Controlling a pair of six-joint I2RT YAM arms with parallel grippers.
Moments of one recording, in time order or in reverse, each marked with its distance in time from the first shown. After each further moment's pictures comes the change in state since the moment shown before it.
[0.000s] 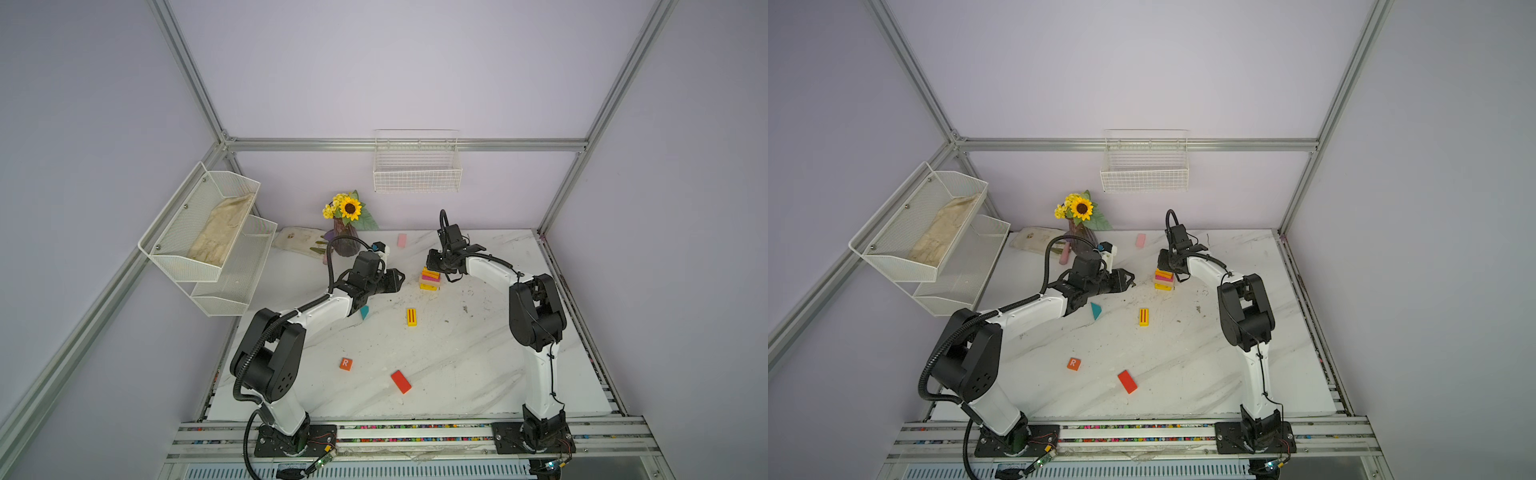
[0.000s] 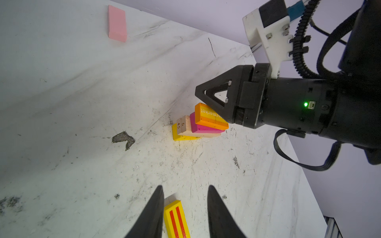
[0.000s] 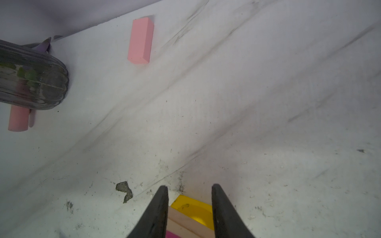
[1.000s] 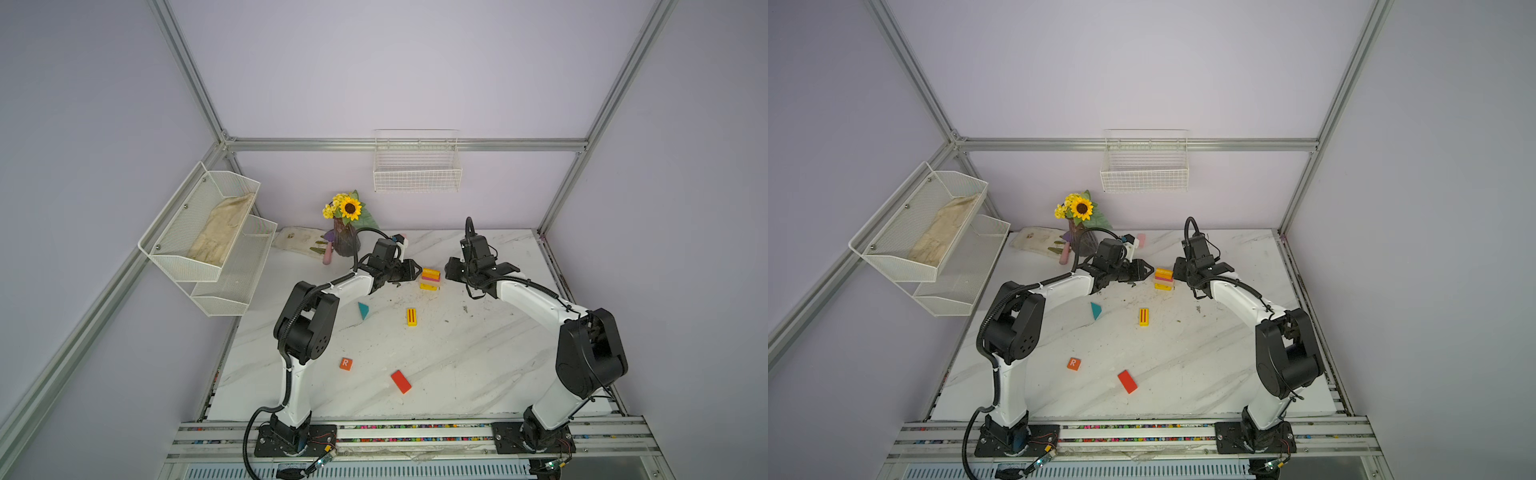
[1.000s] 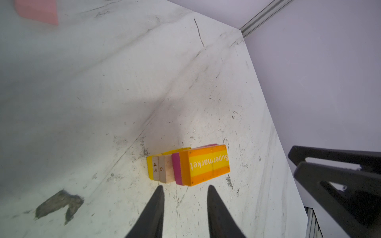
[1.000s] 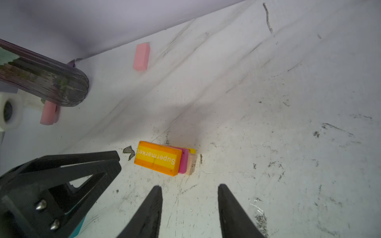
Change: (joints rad) left arm -0.010 0.377 0.380 -0.050 0.171 -0.019; right arm 0.002 -0.470 -0.456 0.101 0.124 0.031
